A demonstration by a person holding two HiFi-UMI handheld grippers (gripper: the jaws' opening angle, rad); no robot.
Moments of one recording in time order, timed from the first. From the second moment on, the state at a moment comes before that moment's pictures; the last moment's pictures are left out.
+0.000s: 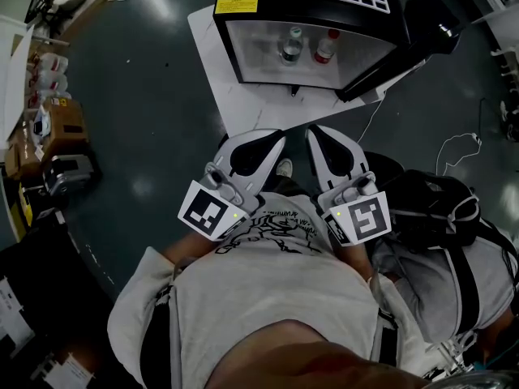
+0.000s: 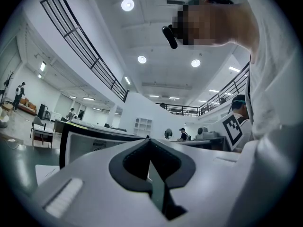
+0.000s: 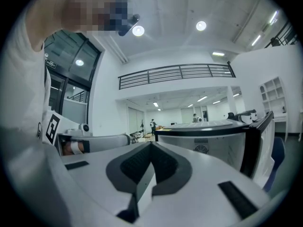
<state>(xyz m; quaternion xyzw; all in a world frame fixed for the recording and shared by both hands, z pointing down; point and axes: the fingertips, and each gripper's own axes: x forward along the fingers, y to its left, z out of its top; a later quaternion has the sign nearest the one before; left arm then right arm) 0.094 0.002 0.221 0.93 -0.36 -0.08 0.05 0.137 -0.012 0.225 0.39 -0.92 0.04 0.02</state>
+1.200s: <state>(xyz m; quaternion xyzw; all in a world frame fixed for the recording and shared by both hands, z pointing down) 0.165 -0.058 0.225 0.92 -0.37 -0.07 0.04 0.207 -0.076 0.231 0.38 -0.93 0.04 0.02</state>
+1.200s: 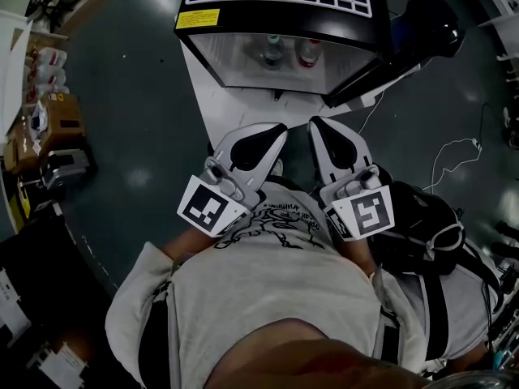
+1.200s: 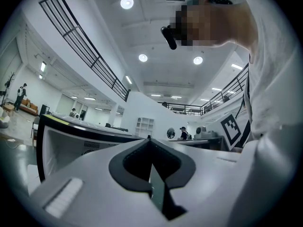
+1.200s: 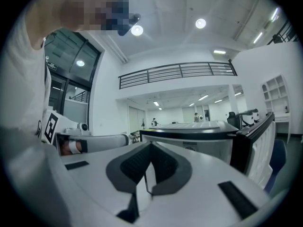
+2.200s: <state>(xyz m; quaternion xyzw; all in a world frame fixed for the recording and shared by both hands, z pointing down) 0.124 -0.087 0.235 0.92 -0.37 -0.05 0.05 0.171 -0.103 0.232 0.40 -0.92 0.04 0.03</state>
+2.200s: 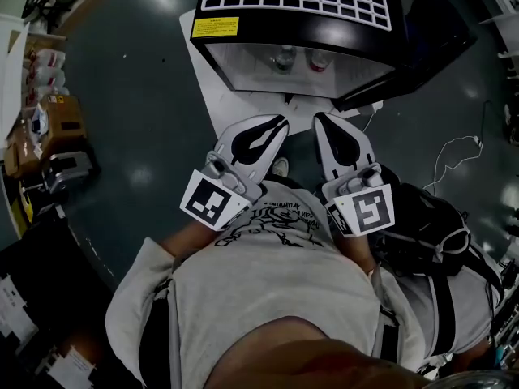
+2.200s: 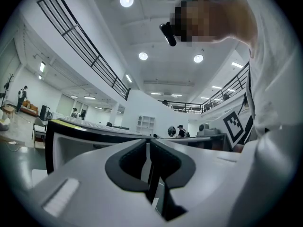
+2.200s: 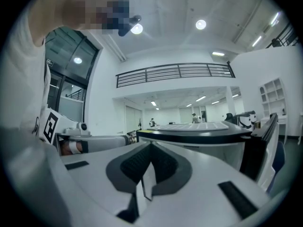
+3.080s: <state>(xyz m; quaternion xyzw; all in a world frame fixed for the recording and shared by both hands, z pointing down) 0.123 -0.116 0.274 0.92 -0.40 -0.03 0.04 0.167 -0.117 0.267 0.41 -0.91 0.02 0.05</state>
